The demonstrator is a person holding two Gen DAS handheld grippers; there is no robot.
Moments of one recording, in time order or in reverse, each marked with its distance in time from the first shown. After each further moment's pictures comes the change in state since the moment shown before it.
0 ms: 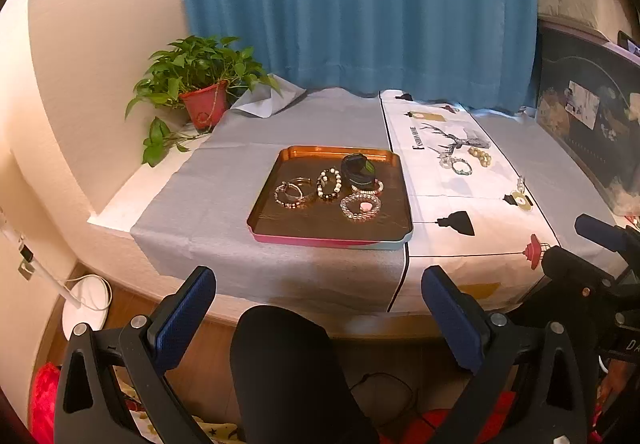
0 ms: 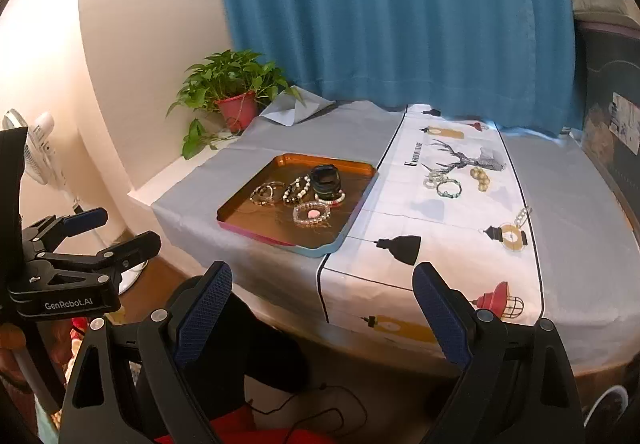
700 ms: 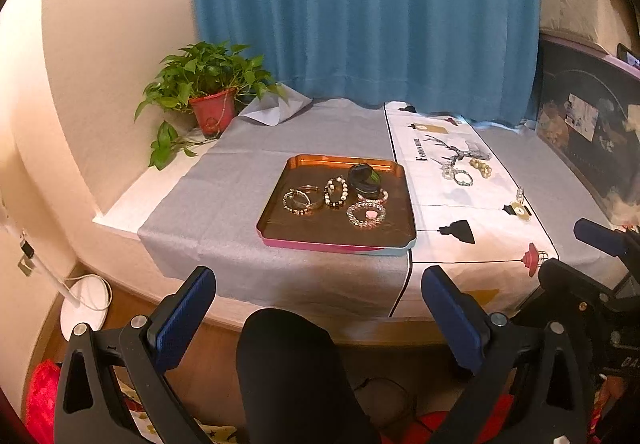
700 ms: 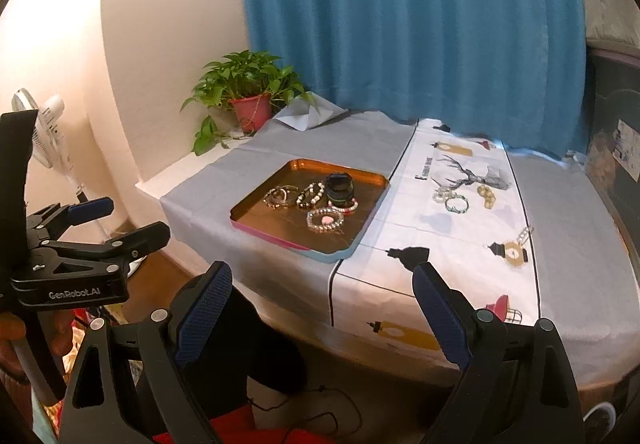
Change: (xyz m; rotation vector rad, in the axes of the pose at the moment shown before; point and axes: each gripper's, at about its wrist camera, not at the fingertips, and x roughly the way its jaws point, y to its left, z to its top) left arm -0.011 0.010 0.000 -0.024 -0.032 0.003; right arm -0.012 0.023 0.001 -0.069 -0.018 0.004
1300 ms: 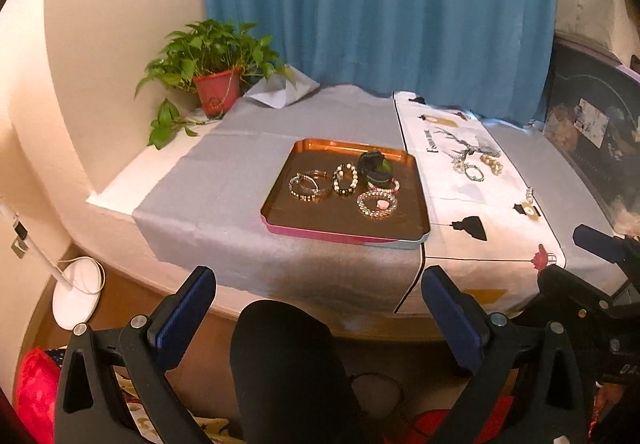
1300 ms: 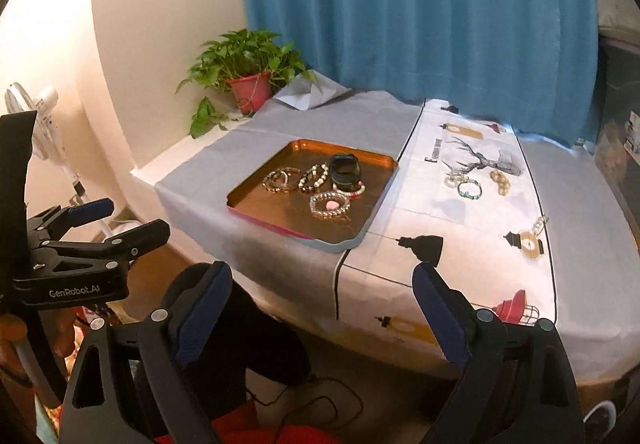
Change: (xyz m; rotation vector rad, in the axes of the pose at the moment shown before) left arm 0.021 0.020 -0.004 -0.052 0.038 -0.011; right arm 0.032 0.009 0.001 -0.005 0.058 0.010
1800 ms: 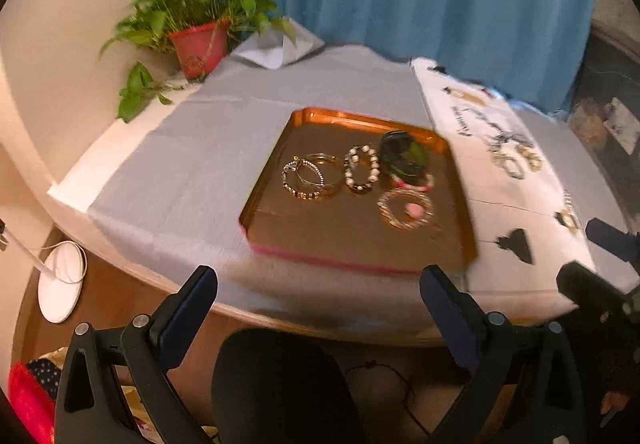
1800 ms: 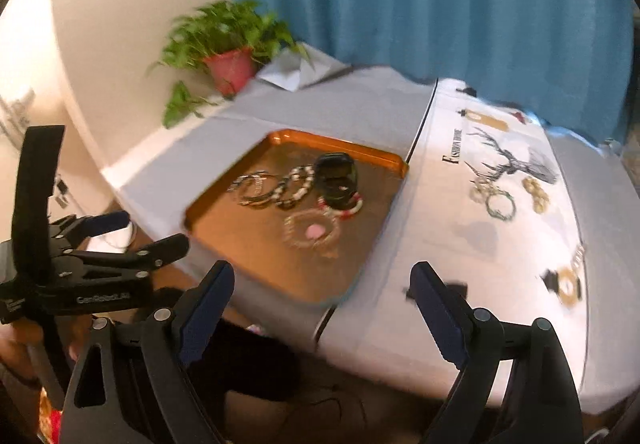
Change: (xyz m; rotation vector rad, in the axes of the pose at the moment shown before) left arm 0.113 0.011 0.029 -0.033 0.131 -0.017; right arm 0.113 -0.025 0.045 0.001 0.088 0.009
